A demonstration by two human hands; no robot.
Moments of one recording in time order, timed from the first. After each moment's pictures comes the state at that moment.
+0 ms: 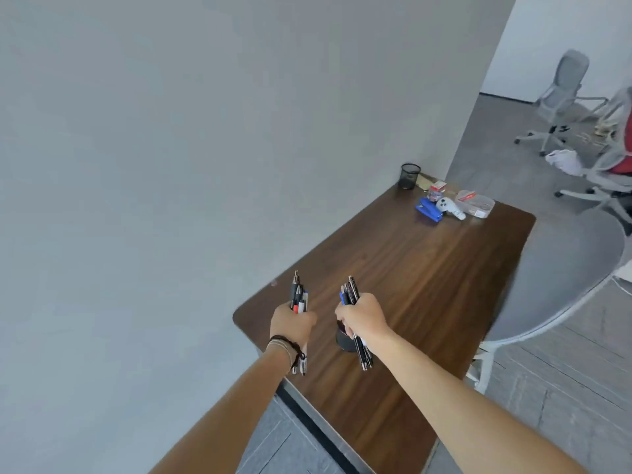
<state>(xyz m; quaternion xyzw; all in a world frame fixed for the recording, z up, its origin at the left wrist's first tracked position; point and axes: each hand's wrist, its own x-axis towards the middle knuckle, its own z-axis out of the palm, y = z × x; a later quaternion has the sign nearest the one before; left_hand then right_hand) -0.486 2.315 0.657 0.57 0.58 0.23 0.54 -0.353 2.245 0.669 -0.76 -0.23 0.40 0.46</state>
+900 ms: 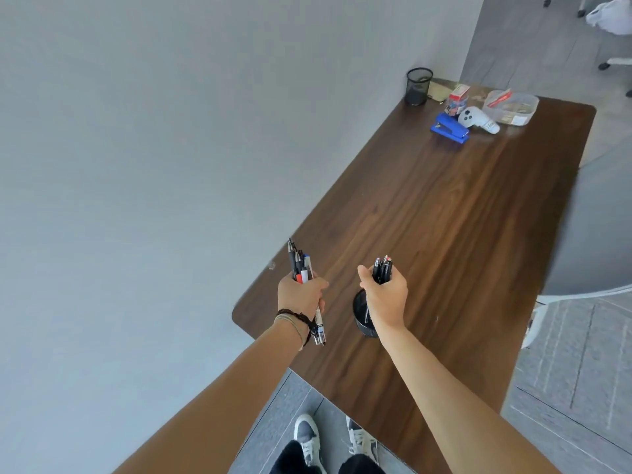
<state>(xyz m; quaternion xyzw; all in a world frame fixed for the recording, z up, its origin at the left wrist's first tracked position) -0.406 2.401 0.618 0.50 0.57 0.20 0.62 -0.293 2.319 0.534 -0.71 -0.05 0.23 0.66</state>
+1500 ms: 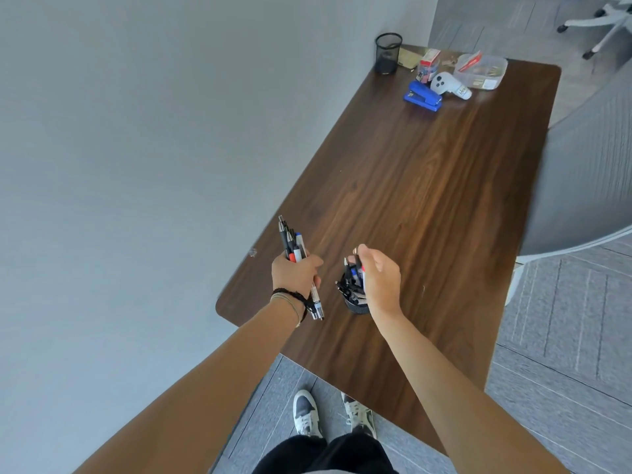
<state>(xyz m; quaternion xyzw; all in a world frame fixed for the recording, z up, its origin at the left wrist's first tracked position) -0.391 2.410 0.597 0.52 0.54 0.19 0.63 -0.301 2.301 0.534 -0.70 -0.03 0.27 0.65</state>
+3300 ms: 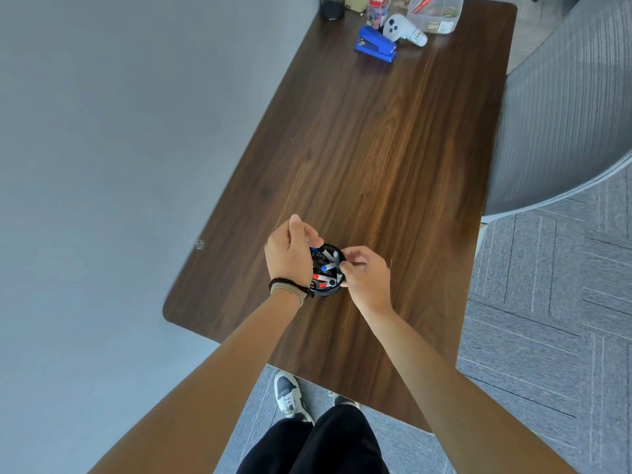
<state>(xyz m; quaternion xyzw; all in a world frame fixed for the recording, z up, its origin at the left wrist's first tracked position) -0.333 2.377 0.545 0.68 0.44 0.22 0.54 -0.286 2.260 0.478 -0.76 0.00 0.27 0.60</state>
